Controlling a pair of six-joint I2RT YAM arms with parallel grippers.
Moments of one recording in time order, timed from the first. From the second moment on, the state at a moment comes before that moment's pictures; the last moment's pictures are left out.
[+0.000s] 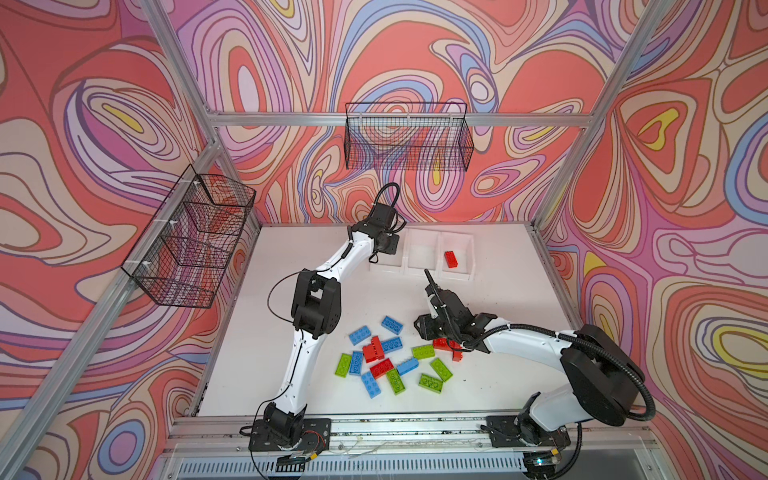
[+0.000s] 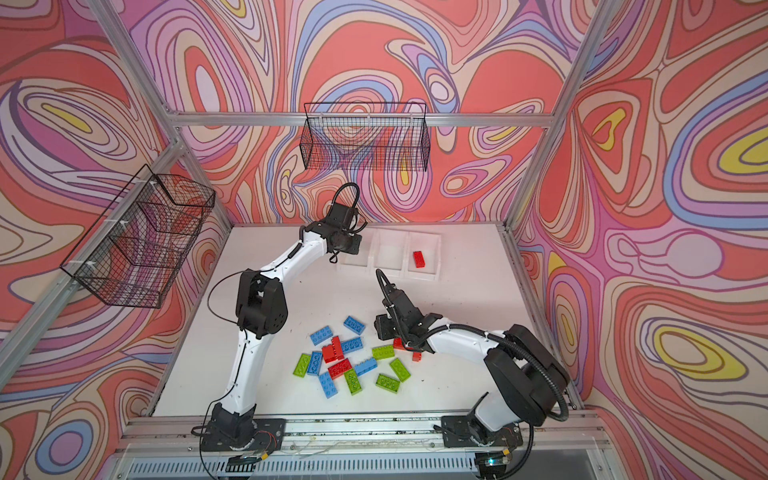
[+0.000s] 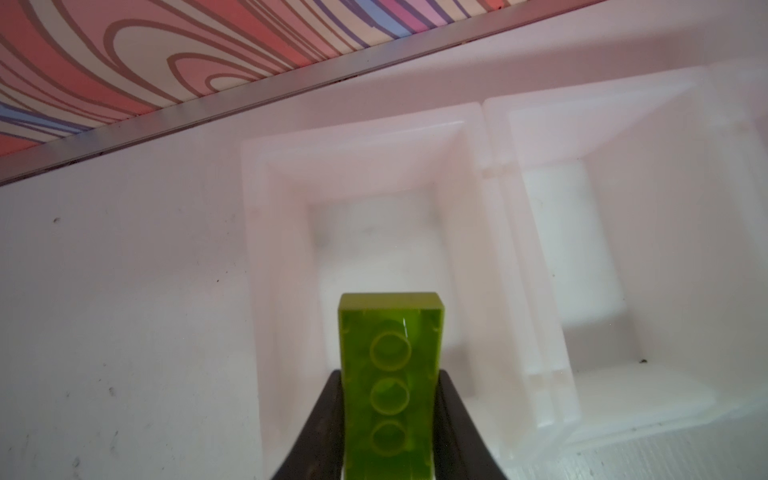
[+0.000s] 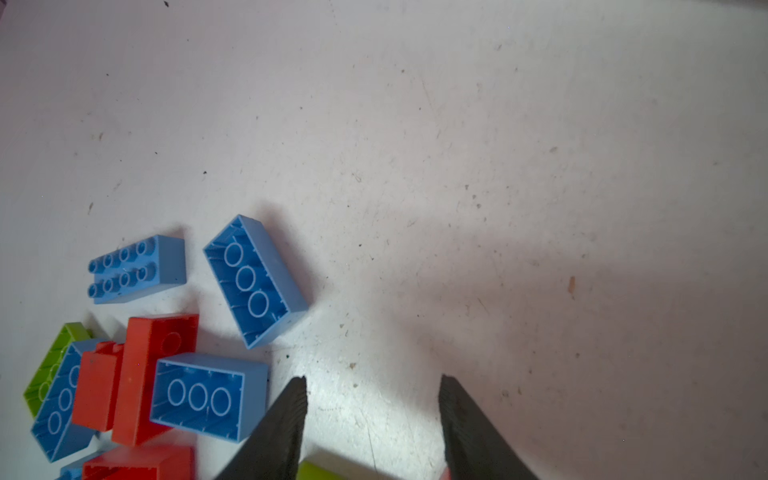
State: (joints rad) left arm -0.44 2.39 2.22 -0.72 -0.06 -0.14; right arm 0.72 1.50 0.74 -0.09 -0.01 0.48
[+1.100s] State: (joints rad) left arm -0.30 1.76 1.70 -0.54 -0.08 -0.14; right arm 0.86 1.75 1.08 -0.26 0.05 0.13
